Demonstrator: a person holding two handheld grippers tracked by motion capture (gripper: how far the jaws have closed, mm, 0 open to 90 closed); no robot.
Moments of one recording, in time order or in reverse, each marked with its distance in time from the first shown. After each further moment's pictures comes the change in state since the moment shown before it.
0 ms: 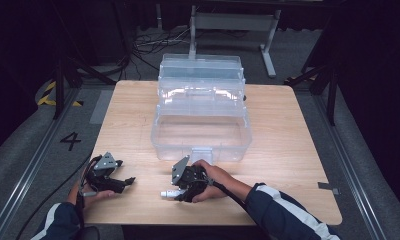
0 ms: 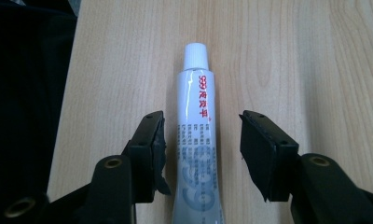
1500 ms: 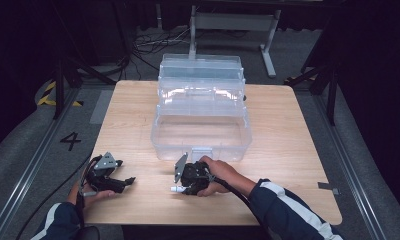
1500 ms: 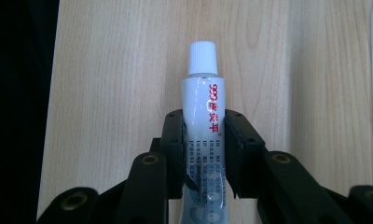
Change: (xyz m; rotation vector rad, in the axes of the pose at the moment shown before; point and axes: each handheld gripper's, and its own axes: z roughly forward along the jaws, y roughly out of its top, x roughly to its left) left arm 0.000 0.000 0.001 -0.002 -0.002 -0.007; right arm -0.004 0.000 -0.017 0.145 -0.011 -0.013
